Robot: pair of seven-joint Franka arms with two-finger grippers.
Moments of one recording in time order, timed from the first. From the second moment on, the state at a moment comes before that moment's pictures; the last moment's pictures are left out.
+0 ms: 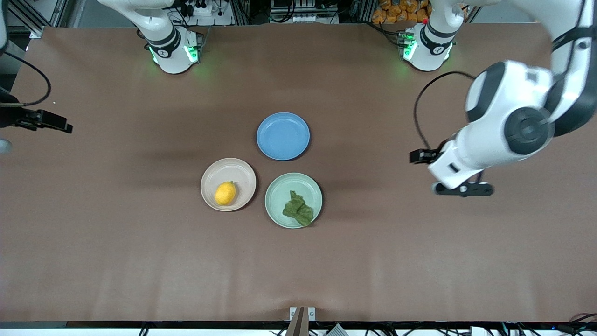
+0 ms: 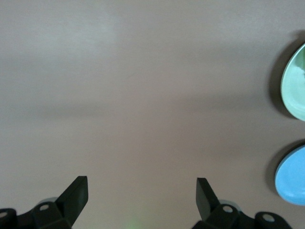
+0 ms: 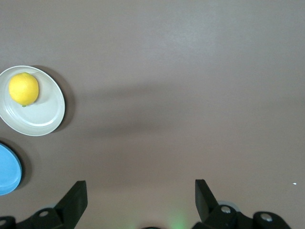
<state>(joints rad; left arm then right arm) -0.19 0.38 -0.15 -1.45 0.00 1.62 -0.31 -0.03 0.03 -0.12 -1.69 0.03 1.56 -0.04</state>
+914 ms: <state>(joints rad) -0.41 0.62 -0.15 -1.44 0.00 1.98 -0.75 0.09 0.03 -0.11 -1.82 0.03 1.70 0.17</state>
